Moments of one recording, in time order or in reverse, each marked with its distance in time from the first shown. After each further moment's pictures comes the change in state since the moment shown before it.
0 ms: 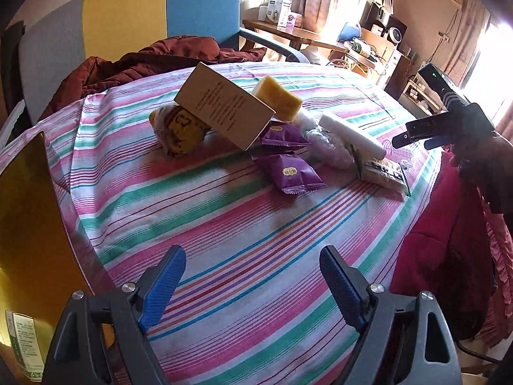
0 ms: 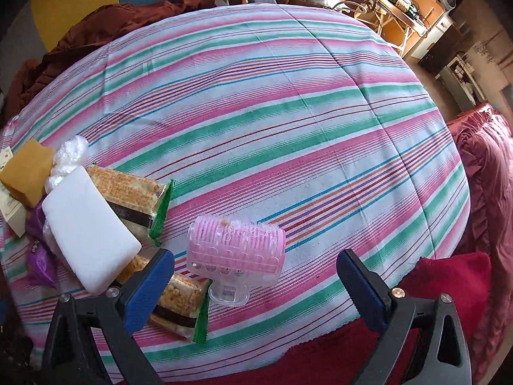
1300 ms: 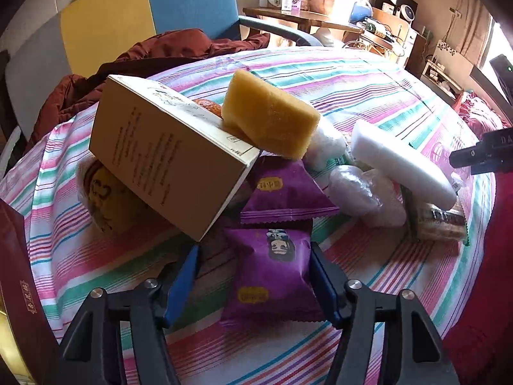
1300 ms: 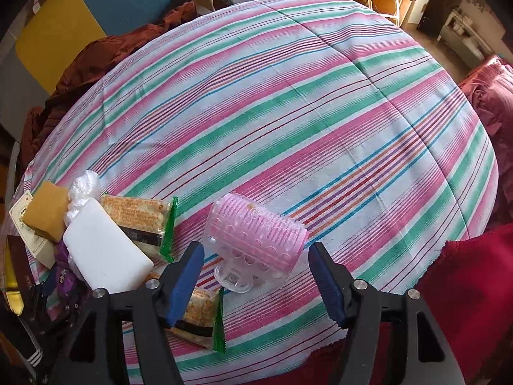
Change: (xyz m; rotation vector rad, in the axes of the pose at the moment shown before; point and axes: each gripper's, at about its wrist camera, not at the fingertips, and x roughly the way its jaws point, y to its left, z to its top) left arm 0.096 -0.032 0.063 0.083 0.023 0.128; right arm -0.012 -0.029 -0.031 0.163 -0.010 0.160
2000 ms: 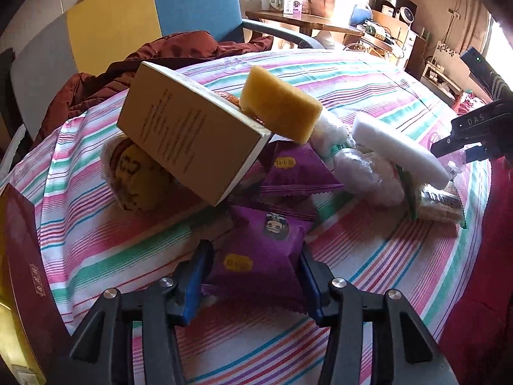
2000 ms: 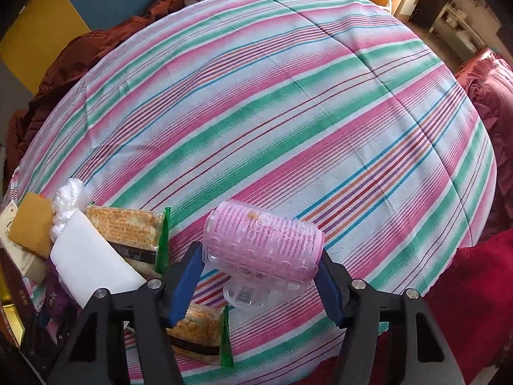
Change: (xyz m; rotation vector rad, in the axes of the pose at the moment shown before) left arm -0.024 0.008 -0.019 -0.004 -0.005 0.012; right arm 0.004 0.027 0.010 0.033 0.033 -0.047
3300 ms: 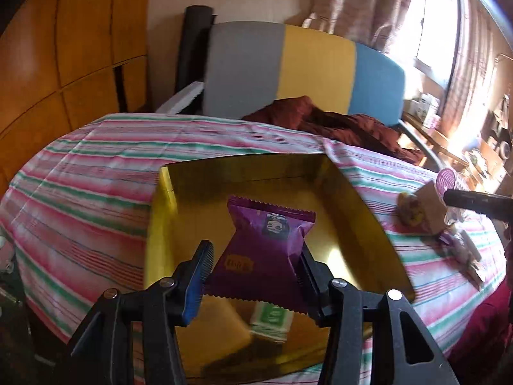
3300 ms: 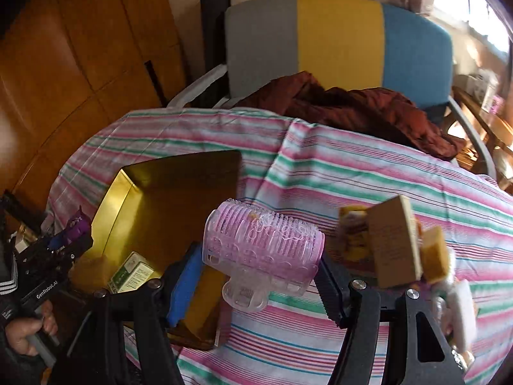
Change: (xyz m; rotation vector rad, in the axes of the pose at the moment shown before) left arm -0.203 0.265 -0.167 -0.551 -0.243 0.321; right arm -0.079 0.359 -0.125 -0.797 -0.309 0.445
